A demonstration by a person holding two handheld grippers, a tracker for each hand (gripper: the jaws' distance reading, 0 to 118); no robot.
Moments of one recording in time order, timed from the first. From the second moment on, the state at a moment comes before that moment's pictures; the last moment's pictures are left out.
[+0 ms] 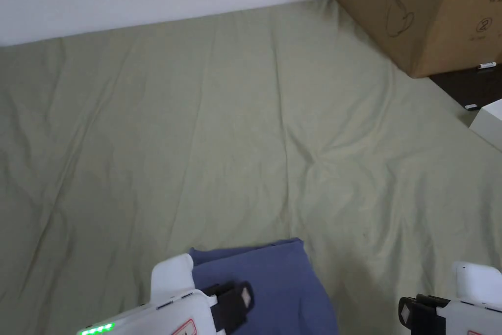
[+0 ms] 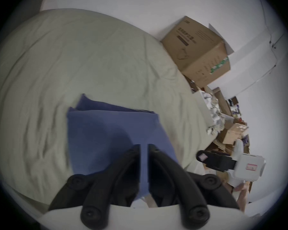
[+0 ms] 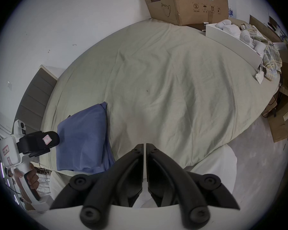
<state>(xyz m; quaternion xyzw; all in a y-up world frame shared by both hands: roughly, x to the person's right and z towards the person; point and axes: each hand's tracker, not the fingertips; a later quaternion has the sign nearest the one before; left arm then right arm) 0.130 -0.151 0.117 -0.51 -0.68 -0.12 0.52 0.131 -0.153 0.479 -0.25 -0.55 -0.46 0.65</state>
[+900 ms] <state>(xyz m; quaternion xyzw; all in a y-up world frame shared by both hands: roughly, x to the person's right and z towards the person) 0.127 -0.154 0.154 -0.51 -0.74 -0.15 0.40 0.146 -0.142 0.431 -0.27 -0.50 -0.43 0.70</state>
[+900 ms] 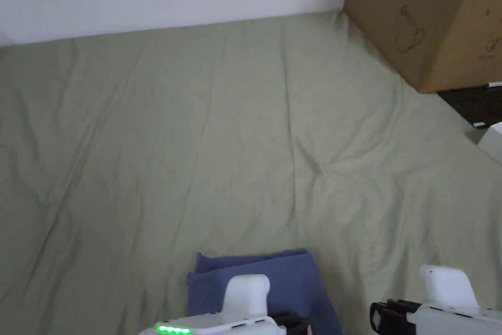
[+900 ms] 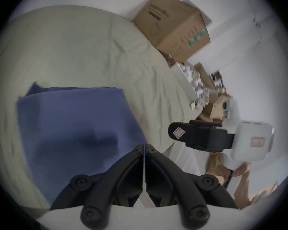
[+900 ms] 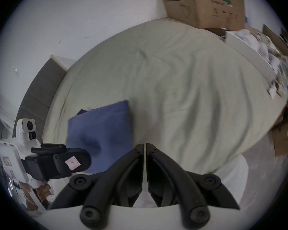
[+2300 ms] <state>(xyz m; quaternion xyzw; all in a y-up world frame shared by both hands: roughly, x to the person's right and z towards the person) 0.143 -0.189 -0.180 -0.57 -0.62 -0.12 0.53 0.186 -0.160 0.301 -0.40 -0.44 -0.37 0.72</state>
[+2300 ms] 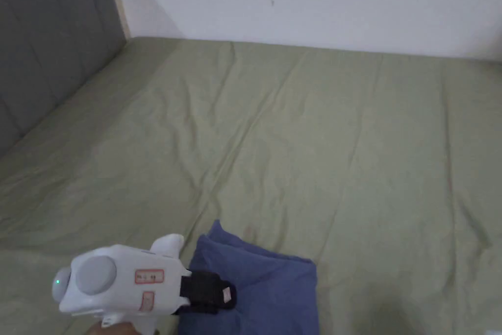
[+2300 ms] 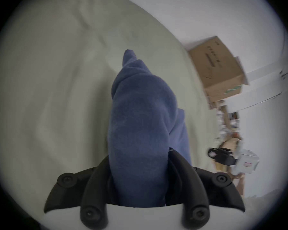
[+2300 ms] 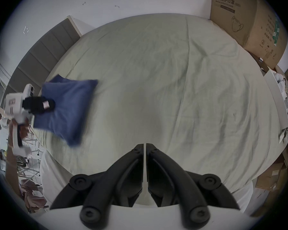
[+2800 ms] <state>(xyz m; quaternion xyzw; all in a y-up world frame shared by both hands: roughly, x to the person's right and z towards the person) 0.172 -0.137 -0.360 -0.42 -0.36 -0.44 0.71 0.190 -0.176 0.296 -0.44 -0.45 -0.37 0.69</state>
